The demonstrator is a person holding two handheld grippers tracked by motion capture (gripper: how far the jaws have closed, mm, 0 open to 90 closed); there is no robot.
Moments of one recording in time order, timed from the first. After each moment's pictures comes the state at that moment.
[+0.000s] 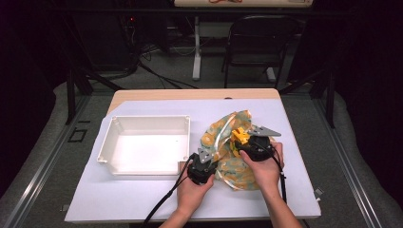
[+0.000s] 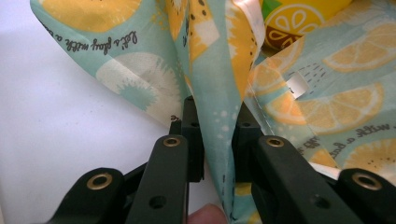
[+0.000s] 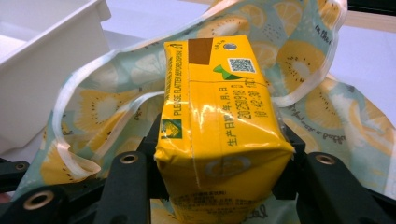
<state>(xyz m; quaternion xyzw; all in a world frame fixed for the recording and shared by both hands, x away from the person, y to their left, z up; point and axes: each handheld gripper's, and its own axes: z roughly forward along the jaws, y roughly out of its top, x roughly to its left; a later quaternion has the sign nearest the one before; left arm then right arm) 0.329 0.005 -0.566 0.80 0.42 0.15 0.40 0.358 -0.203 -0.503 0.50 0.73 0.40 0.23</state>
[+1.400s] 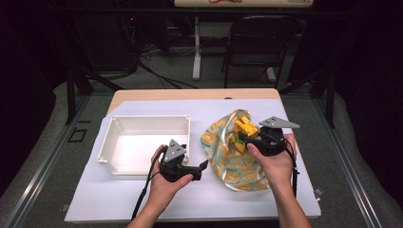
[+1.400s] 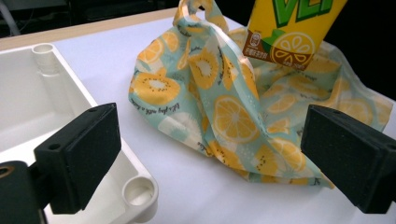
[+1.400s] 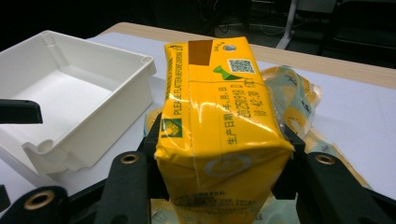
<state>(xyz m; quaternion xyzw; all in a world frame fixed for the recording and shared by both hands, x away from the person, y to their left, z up) 0.306 0.079 -0.491 0.77 0.37 0.15 0.50 0.336 -0.214 -0.434 0.46 0.73 0.46 0.22</state>
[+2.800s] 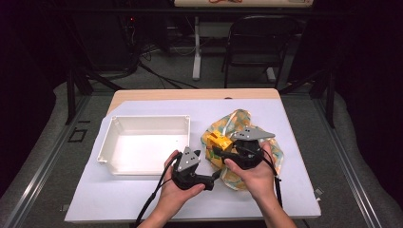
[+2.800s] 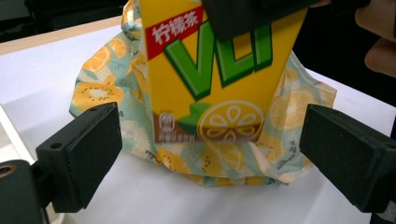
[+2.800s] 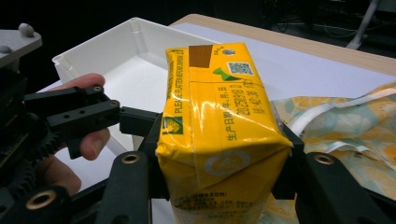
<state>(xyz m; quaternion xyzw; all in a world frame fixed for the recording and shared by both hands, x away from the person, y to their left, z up) 0.286 0.047 -0.494 0.78 0.32 0.15 0.51 0.308 -0.153 -0.437 0.39 0.77 0.48 0.16</state>
